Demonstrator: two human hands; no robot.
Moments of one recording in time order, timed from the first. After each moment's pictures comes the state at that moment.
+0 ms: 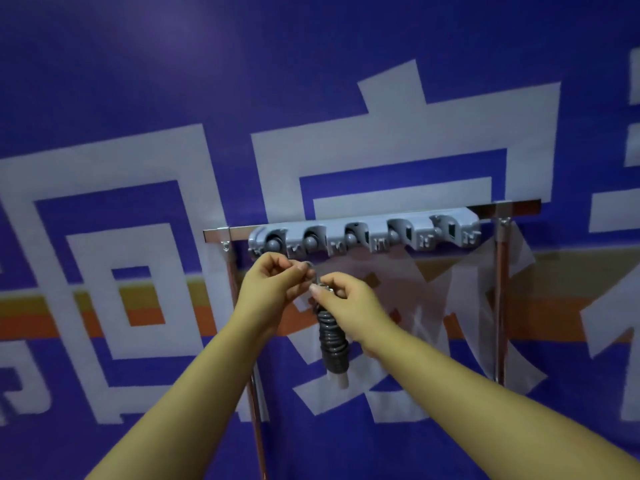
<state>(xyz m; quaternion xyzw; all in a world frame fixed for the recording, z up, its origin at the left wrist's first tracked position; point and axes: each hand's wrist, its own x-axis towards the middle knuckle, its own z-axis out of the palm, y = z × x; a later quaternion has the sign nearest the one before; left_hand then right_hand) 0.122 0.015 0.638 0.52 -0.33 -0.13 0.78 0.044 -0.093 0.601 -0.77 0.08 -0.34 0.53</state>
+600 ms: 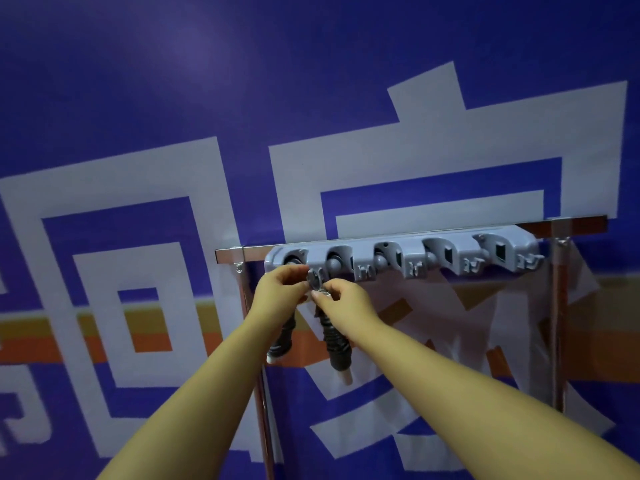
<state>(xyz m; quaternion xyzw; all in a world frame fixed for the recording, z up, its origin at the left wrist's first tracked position) 0.217 -0.016 0.644 0.71 -0.34 0.00 0.62 0.151 -0.121 0.613 -0.81 0.13 -0.33 0.47</state>
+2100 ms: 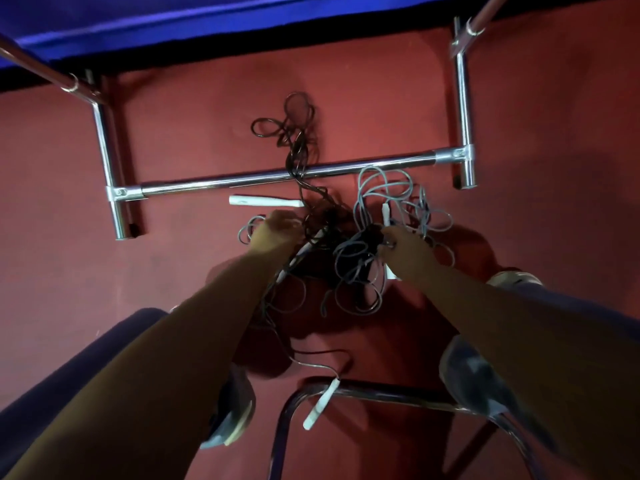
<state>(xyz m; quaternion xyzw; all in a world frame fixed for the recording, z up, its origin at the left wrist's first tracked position) 0.069 -0.022 -0.109 0.82 -0.02 -0.48 0.30 -0.111 -0.146 -0.129 -0.73 0.48 0.24 0.42</state>
